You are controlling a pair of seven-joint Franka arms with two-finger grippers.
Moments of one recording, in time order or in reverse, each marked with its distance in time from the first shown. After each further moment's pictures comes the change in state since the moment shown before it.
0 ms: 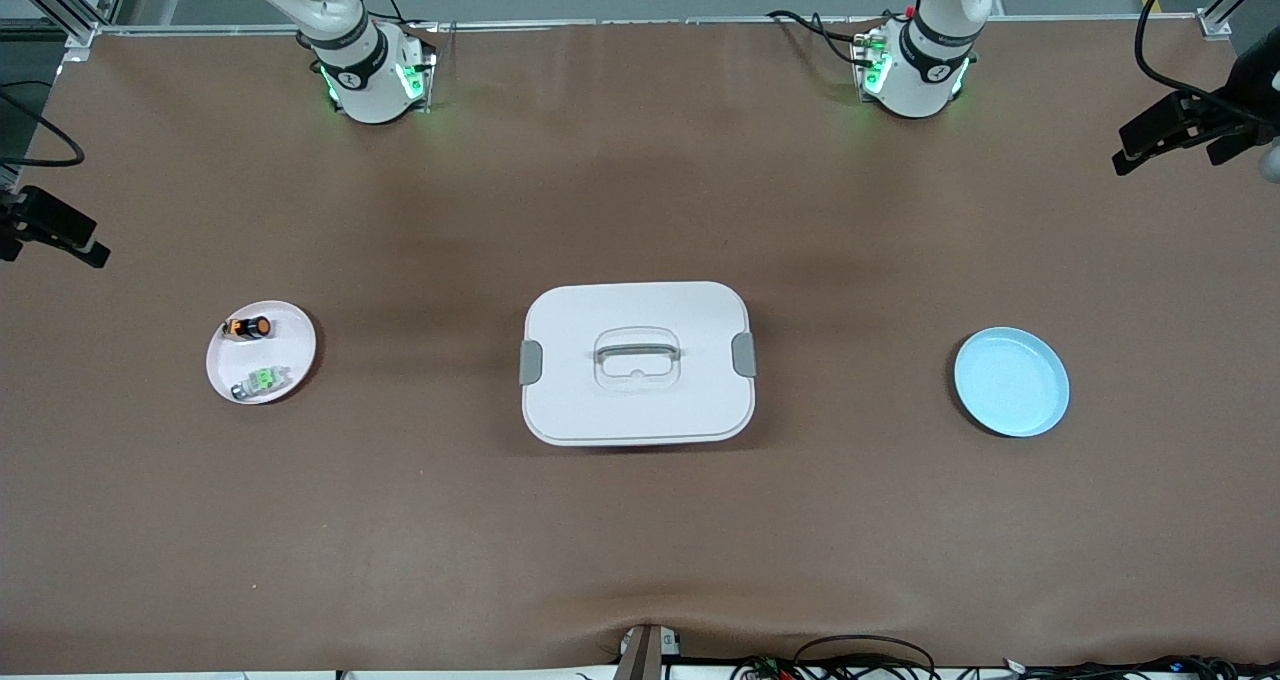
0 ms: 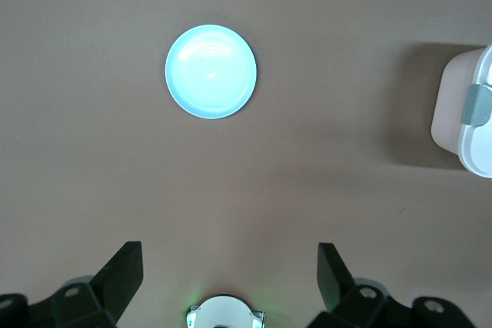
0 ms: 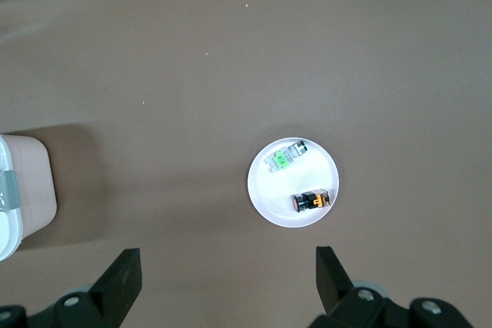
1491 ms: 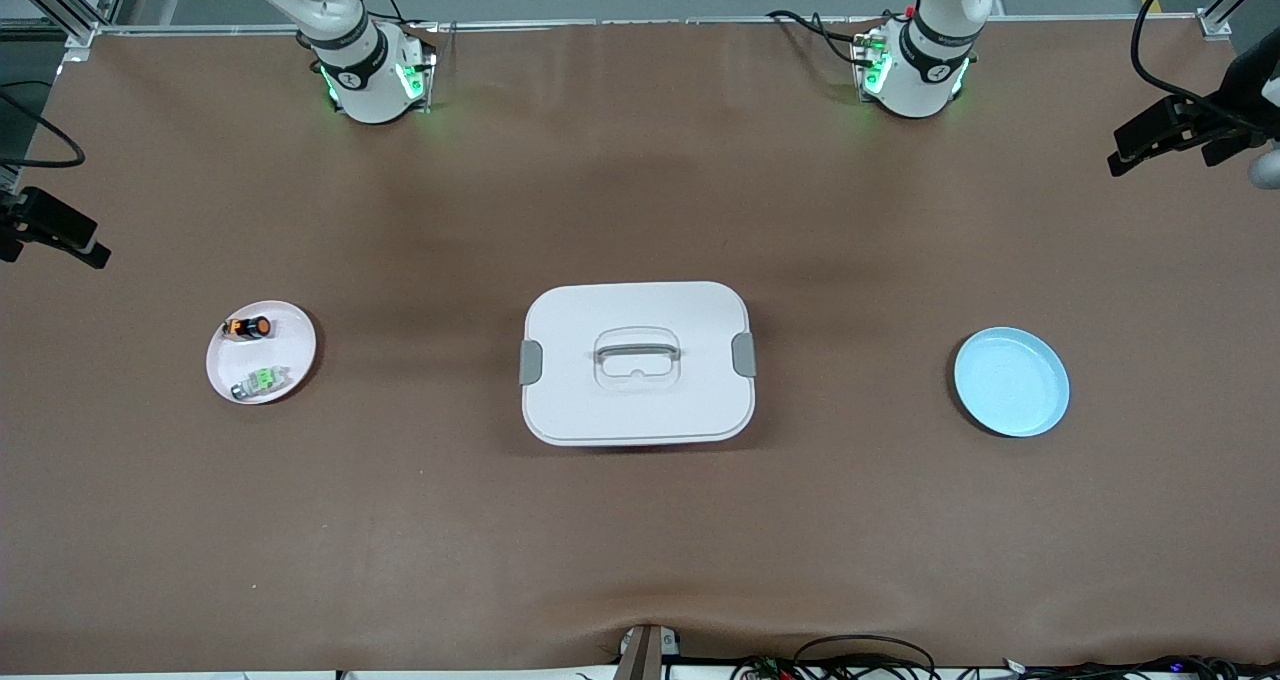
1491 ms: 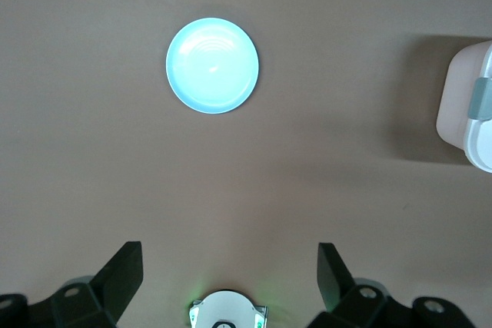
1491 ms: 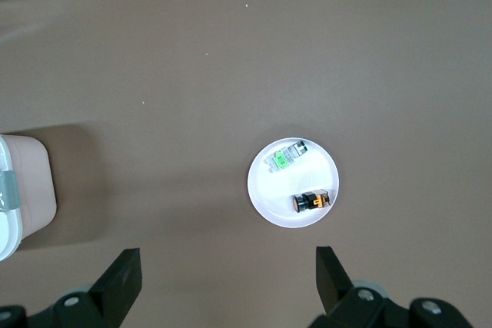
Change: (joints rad) left arm -0.004 0.010 0.000 0.002 0.010 -0.011 0.000; right arm 0.000 0.002 0.000 0.000 0.000 0.001 0.000
